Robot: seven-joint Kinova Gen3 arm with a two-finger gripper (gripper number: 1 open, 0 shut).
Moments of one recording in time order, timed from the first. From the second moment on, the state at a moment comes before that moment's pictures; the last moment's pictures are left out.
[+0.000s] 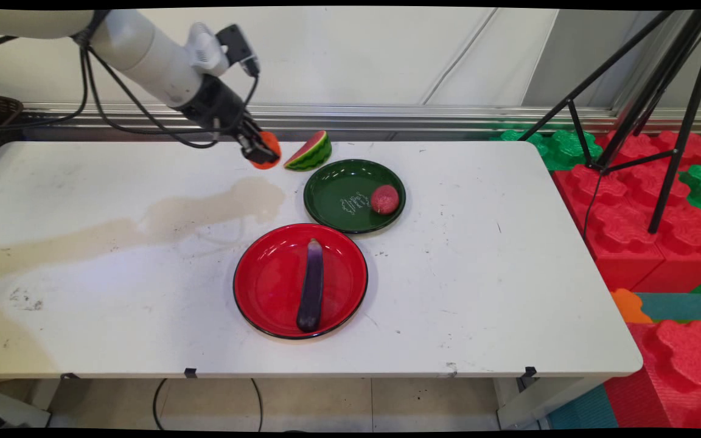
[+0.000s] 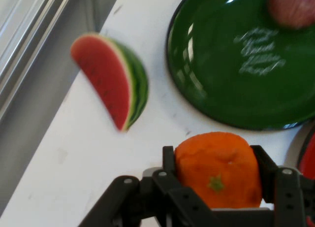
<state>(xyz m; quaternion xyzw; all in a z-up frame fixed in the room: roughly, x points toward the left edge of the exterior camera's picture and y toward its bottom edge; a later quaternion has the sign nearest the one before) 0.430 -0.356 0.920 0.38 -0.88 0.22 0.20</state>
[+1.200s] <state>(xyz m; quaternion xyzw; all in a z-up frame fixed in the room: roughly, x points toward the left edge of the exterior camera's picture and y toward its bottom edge) 0.466 -0.410 0.846 0.38 -0.90 0.18 0.13</state>
